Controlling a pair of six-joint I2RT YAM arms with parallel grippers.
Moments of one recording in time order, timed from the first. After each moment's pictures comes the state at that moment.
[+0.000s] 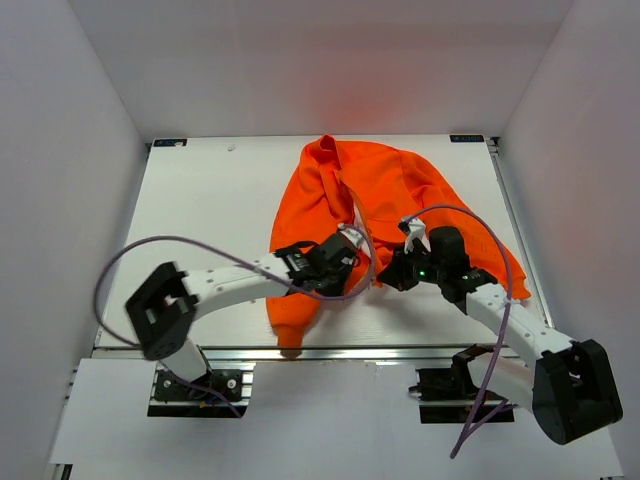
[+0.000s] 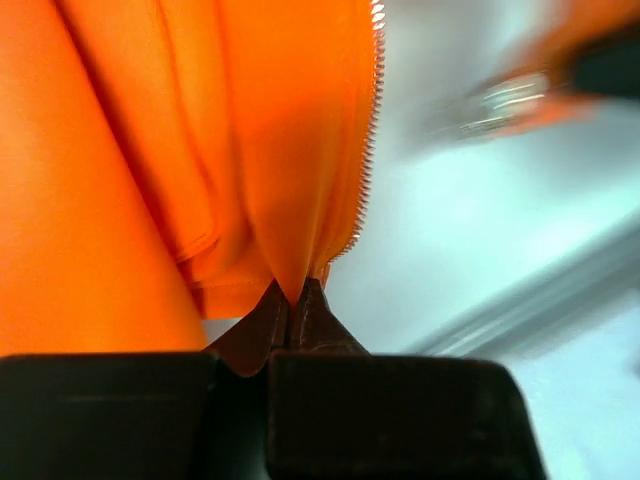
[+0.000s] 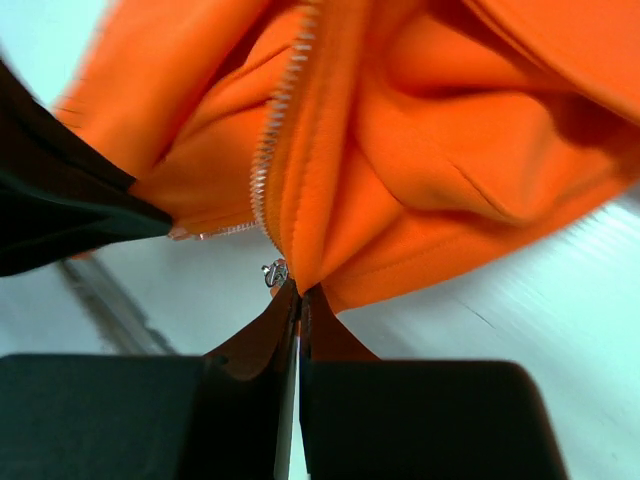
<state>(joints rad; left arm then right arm) -1.03 1.70 1.14 -0.48 -0.11 -0.50 0.39 1.07 0.51 -0.13 -0.50 0.15</state>
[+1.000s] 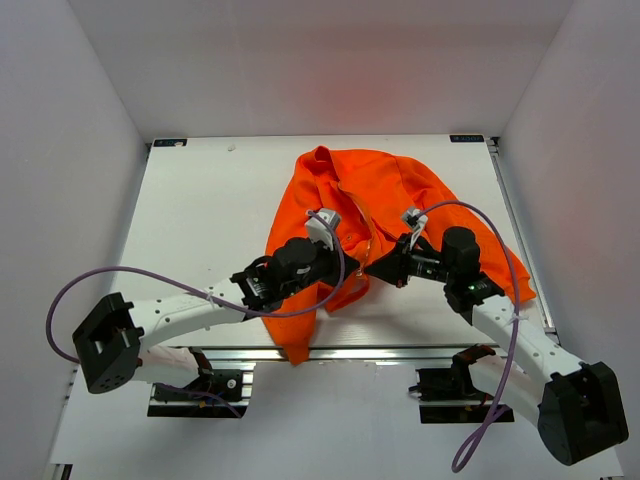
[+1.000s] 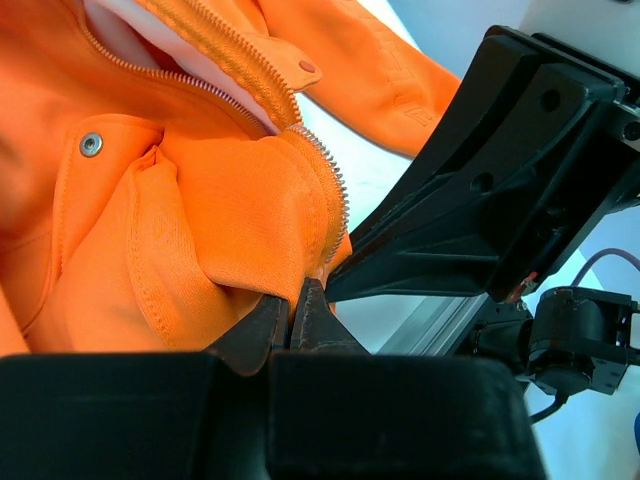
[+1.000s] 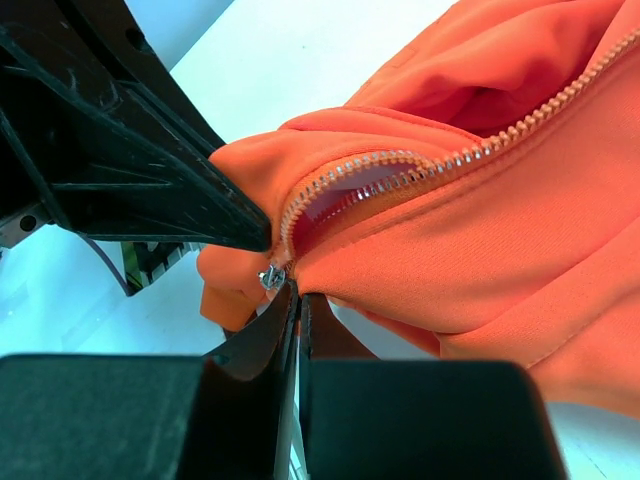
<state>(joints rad) -1.03 1.29 0.81 0.19 -0.13 -0.57 0.39 0.94 0.47 0.19 -0.82 0.33</state>
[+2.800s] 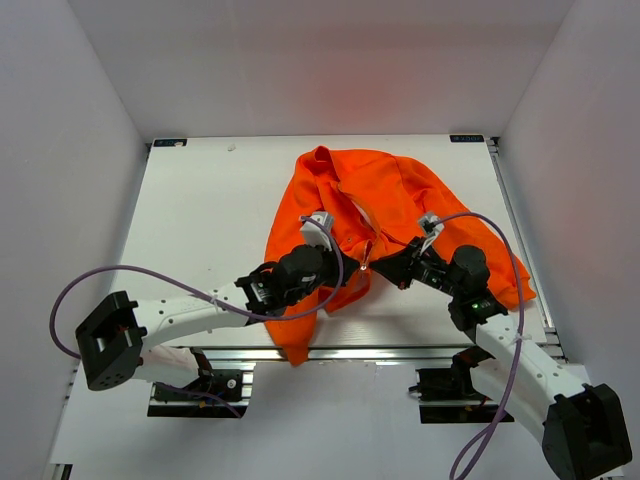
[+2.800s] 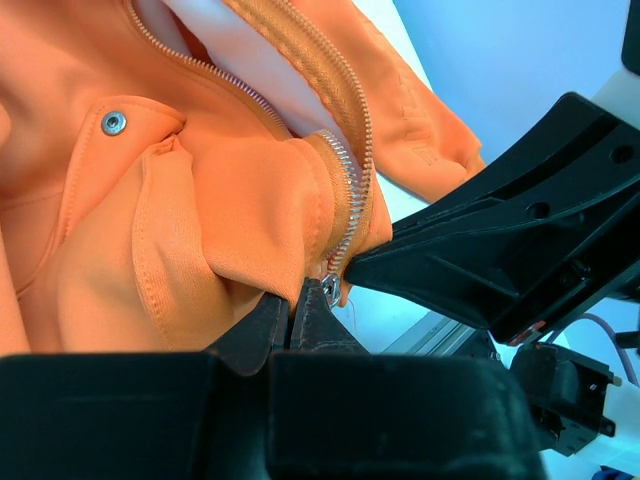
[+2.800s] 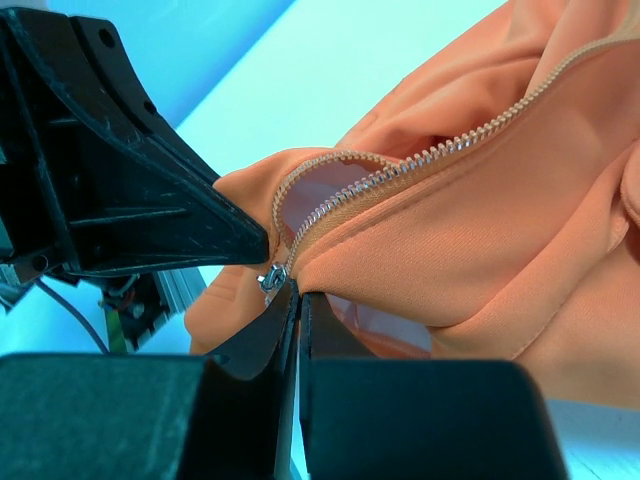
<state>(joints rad) -1.08 1.30 0.79 0.20 -0.29 -0.74 0.39 0.81 0.33 0.39 -0.67 0.47</state>
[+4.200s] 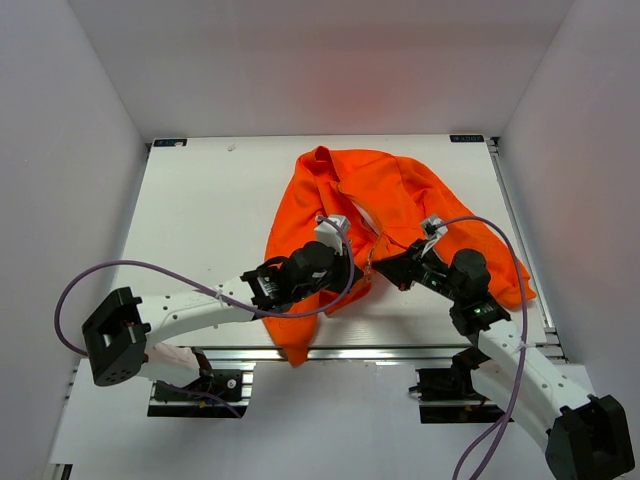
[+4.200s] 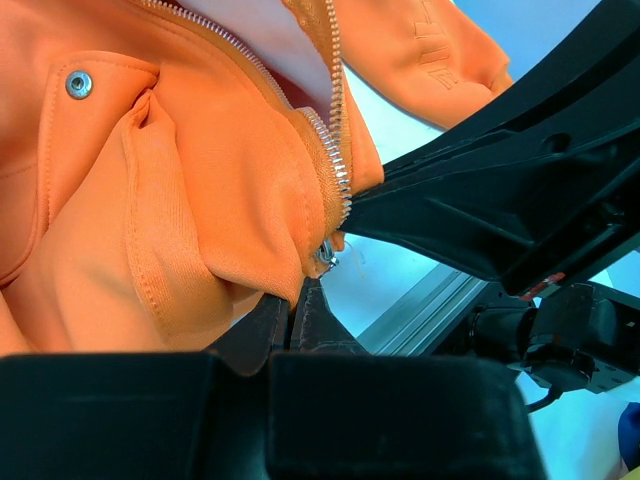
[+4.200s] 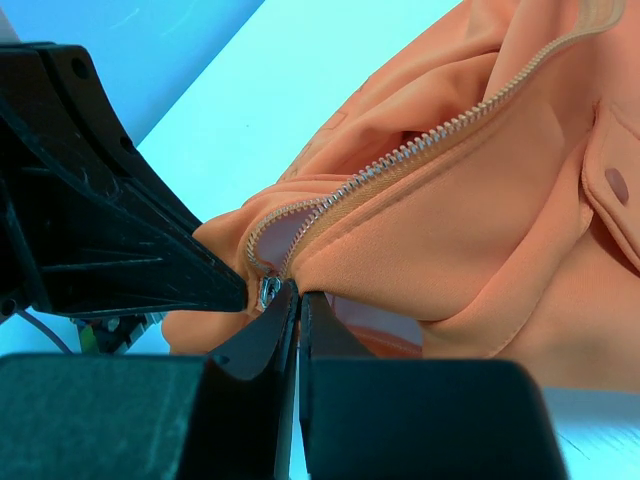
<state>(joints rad) -1.10 1.35 0.89 0.02 -0.19 -0.67 0.41 0.75 0.31 0.33 -0.56 0.45</state>
